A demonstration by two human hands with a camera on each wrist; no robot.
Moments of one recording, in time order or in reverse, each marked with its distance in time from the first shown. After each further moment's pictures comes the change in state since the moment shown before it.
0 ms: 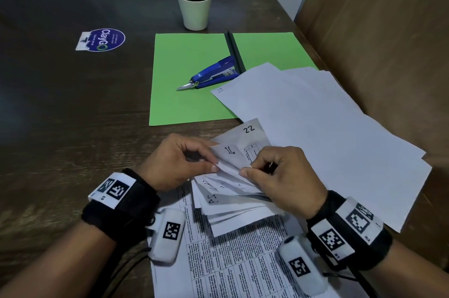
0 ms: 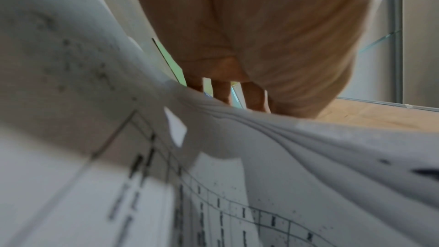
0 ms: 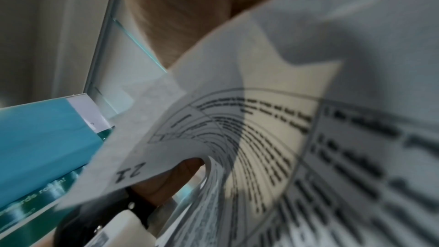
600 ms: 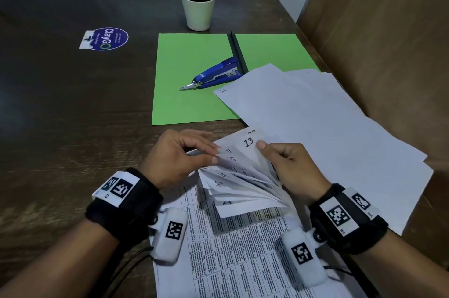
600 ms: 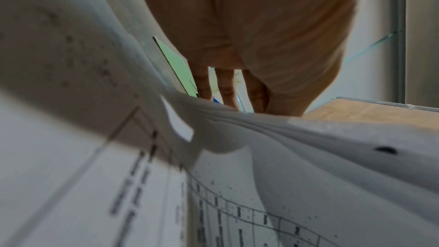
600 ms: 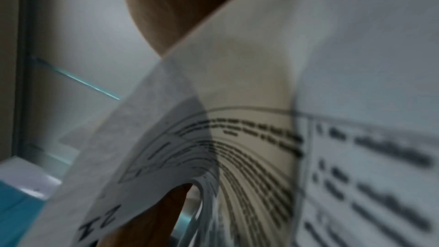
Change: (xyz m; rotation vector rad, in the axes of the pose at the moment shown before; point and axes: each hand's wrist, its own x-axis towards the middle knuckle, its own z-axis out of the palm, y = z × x) left_hand 0.002 -0.007 -0.002 0.068 0.143 0.086; right_hand 0.017 0.016 -0.002 0.306 -0.020 0.225
